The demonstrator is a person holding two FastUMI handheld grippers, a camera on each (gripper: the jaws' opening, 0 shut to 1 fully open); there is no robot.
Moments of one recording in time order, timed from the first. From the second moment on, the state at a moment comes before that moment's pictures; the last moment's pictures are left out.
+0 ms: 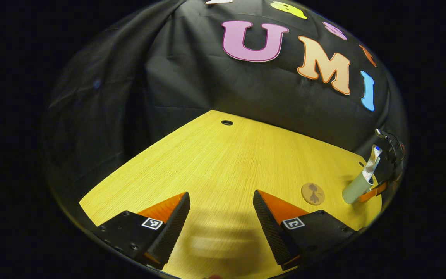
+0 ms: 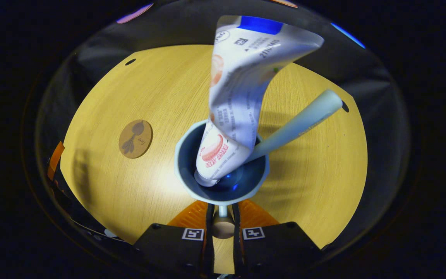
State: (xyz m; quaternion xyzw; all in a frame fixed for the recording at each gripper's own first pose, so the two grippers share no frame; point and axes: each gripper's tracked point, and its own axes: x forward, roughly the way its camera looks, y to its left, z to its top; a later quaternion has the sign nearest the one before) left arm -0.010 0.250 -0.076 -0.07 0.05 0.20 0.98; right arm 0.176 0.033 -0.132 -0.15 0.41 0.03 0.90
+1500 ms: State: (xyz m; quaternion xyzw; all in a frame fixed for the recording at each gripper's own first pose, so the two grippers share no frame) left arm -0.007 0.259 -0.075 -0.11 0.05 0.25 0.96; right arm 0.183 0.027 -0.109 -0.29 0.39 0.16 0.86
